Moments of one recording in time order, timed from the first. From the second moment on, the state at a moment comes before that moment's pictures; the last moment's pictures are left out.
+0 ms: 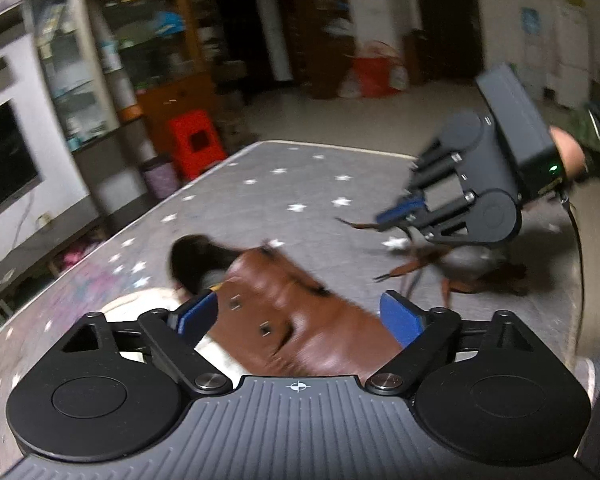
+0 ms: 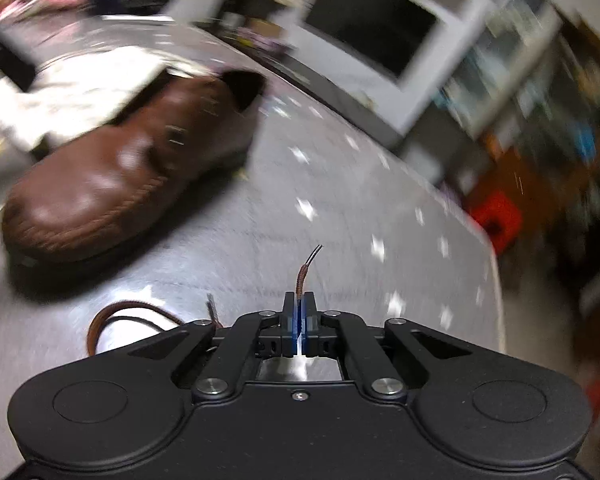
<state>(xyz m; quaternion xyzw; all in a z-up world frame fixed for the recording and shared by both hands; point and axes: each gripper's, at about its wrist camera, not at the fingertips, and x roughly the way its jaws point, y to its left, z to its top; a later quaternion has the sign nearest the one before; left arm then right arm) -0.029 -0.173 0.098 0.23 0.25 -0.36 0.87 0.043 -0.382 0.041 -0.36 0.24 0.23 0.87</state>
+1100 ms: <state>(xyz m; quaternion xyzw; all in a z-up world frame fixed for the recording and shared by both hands) 0.050 -0.207 0.066 0.36 0.30 -0.45 0.76 0.026 -0.352 0.033 -0.59 0.08 0.39 0.70</state>
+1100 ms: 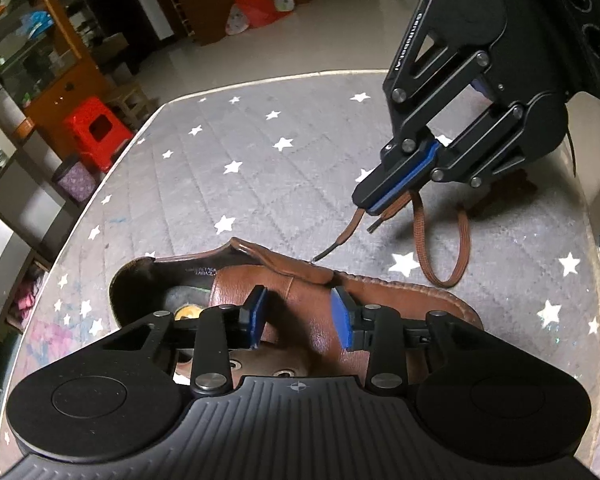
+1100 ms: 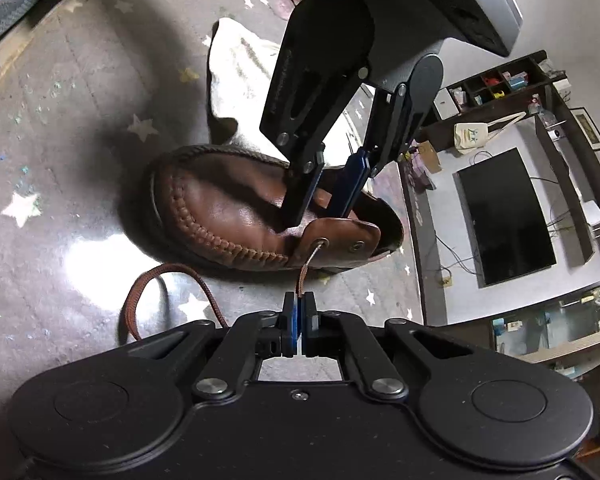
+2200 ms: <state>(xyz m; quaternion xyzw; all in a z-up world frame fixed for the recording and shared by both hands) 0.030 -0.220 0.060 0.45 0.22 -0.45 0.74 0.042 -0.337 0.041 -0.55 0.07 0.38 0.74</state>
